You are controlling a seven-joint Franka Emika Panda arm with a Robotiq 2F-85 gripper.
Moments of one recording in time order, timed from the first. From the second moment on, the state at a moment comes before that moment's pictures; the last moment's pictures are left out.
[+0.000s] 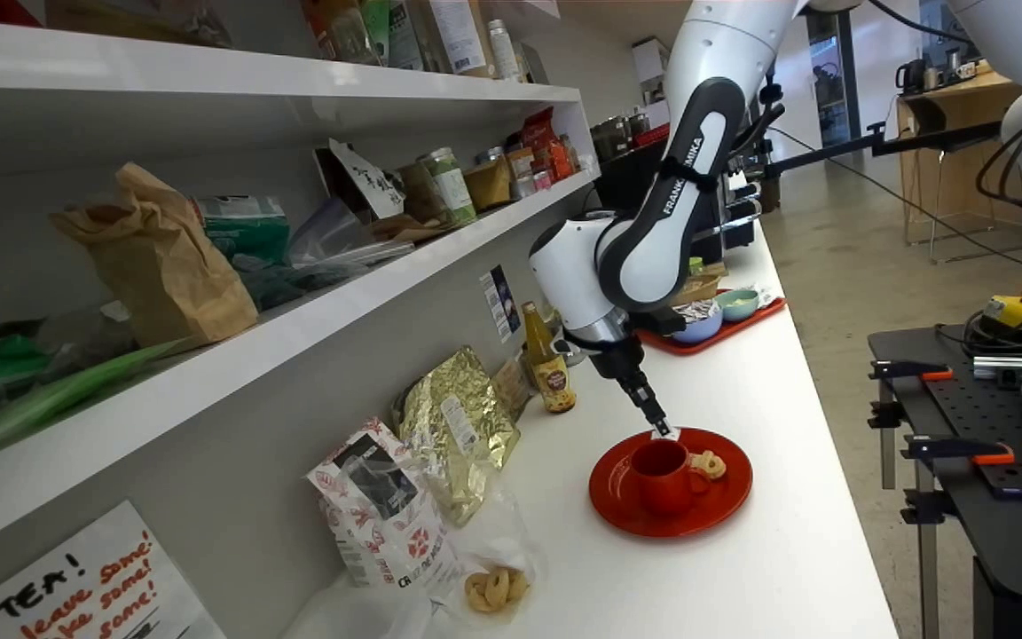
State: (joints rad) arm 0.13 0.44 0.07 -2.02 -0.20 2.24 -0.15
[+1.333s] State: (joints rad) arm 0.14 0.64 0.07 -1.86 -0.19 2.17 -0.10
